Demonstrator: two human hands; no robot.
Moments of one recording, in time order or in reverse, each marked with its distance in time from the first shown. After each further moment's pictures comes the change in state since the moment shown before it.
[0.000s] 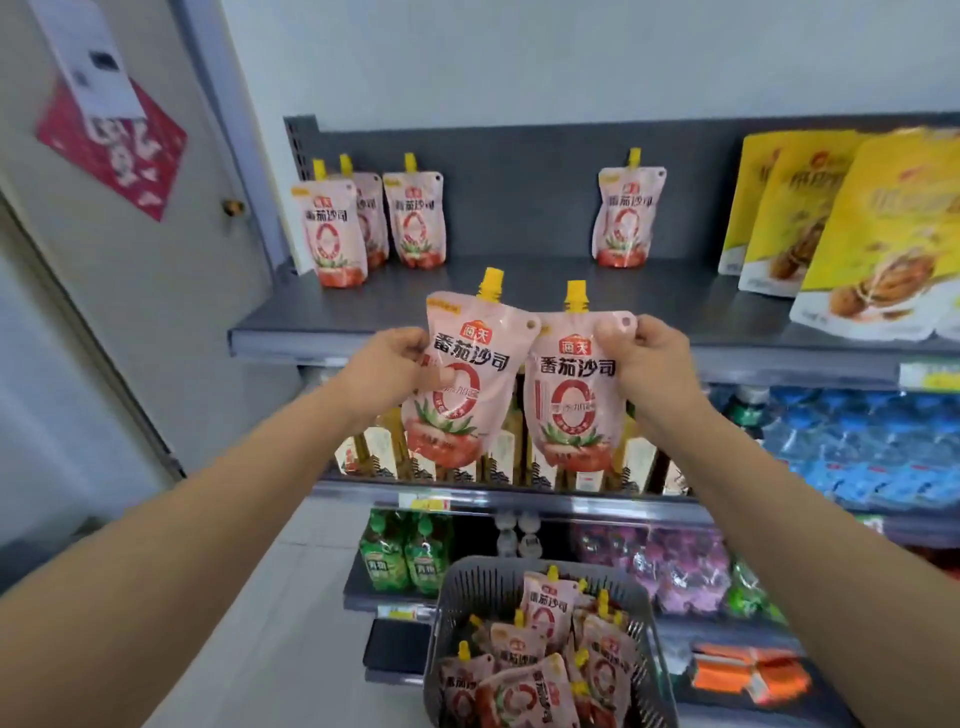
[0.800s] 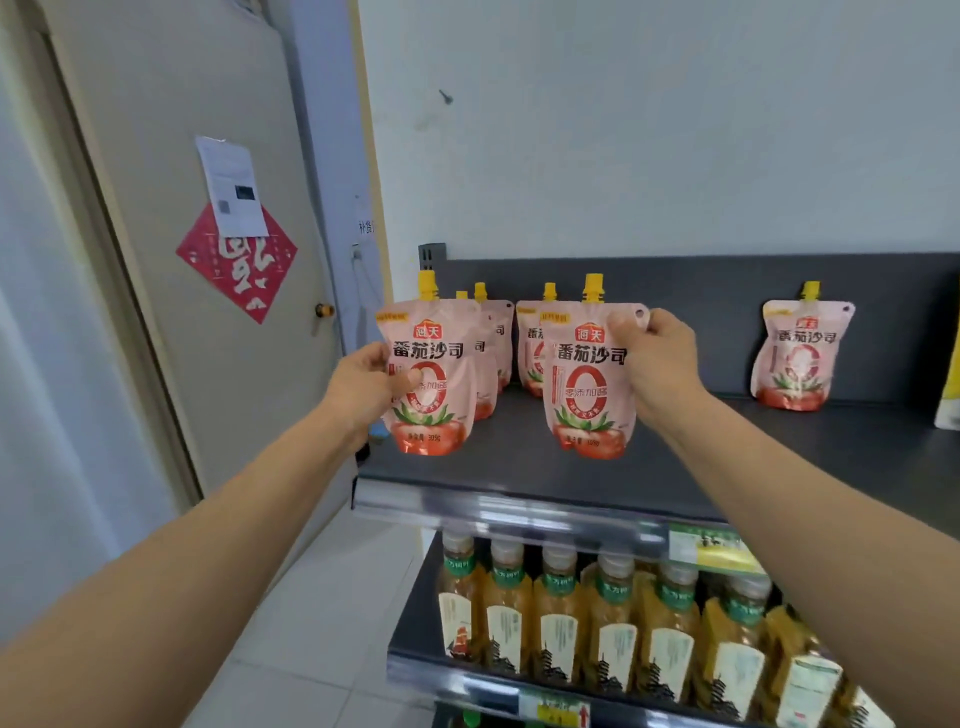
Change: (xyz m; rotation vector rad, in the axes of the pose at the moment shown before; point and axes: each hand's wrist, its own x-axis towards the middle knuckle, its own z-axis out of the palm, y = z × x) left_hand 0.119 0.006 -0.226 -0.206 0.442 0.178; right_hand 0.143 -0.082 0.213 0.131 0.026 -0.165
